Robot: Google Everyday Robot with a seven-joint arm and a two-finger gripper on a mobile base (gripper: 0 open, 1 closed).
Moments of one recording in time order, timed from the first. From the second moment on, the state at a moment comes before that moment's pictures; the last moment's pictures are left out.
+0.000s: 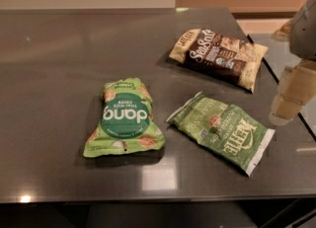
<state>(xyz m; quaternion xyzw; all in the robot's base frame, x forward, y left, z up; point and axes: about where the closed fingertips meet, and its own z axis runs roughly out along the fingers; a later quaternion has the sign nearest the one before) 0.438 -0.217 0.976 -0.60 0.78 -0.03 0.16</state>
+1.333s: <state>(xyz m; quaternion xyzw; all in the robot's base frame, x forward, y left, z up) 0.545 -0.209 0.945 -0.59 0.79 -0.04 0.17</state>
